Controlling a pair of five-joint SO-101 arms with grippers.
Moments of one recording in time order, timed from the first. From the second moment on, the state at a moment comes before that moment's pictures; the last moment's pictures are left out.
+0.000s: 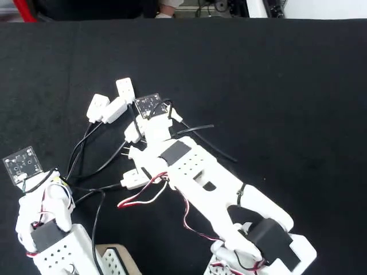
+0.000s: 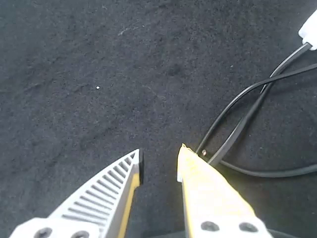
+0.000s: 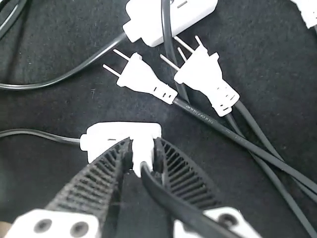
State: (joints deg) left arm -38.4 -104.2 93.1 66.1 -5.8; right arm -42.0 -13.2 41.2 50.9 -23.6
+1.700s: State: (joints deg) left arm -38.4 -104.2 93.1 66.1 -5.8; right arm -41.7 -12.4 38.1 58.8 -29.3
